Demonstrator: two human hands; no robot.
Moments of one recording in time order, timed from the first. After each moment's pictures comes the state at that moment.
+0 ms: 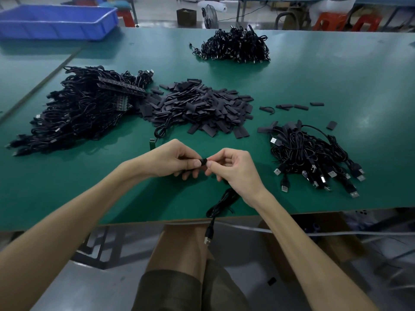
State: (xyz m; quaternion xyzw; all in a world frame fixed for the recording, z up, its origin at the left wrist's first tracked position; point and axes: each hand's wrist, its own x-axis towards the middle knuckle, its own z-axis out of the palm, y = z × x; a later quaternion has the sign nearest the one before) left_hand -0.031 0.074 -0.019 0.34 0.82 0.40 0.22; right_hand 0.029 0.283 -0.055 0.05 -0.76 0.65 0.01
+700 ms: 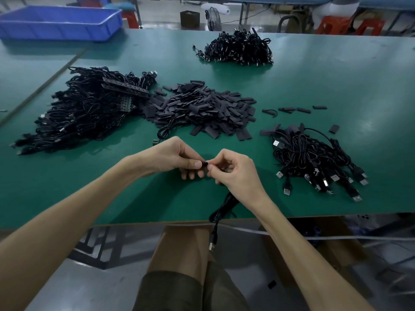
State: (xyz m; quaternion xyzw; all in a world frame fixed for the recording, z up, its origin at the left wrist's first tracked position) left_hand -0.041 0.067 -0.022 0.28 0.76 0.50 0.29; right_hand 0.036 0.277 -0.051 0.08 -0.80 0.60 0.05
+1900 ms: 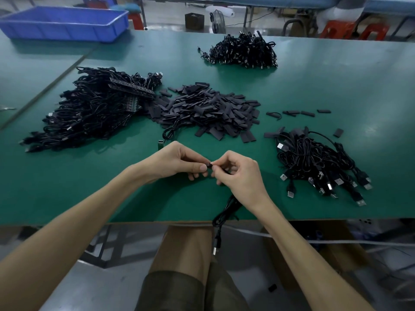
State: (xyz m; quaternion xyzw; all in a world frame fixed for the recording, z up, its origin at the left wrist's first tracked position) left_hand -0.034 0.061 -0.040 0.26 0.75 0.56 0.23; right_hand 0.039 0.271 -0.051 0.08 -0.82 0.55 0.09
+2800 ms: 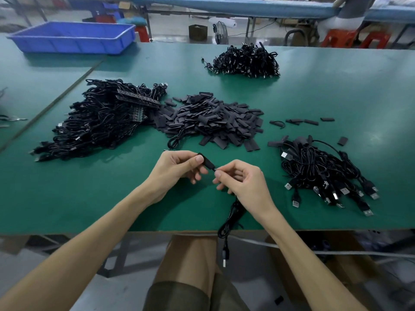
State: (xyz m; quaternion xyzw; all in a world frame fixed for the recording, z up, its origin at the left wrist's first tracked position) left_hand -0.020 0.063 -0.054 0.17 0.68 0.70 0.10; right_hand 0.035 0.274 -0.052 0.06 -0.77 0.64 0.04
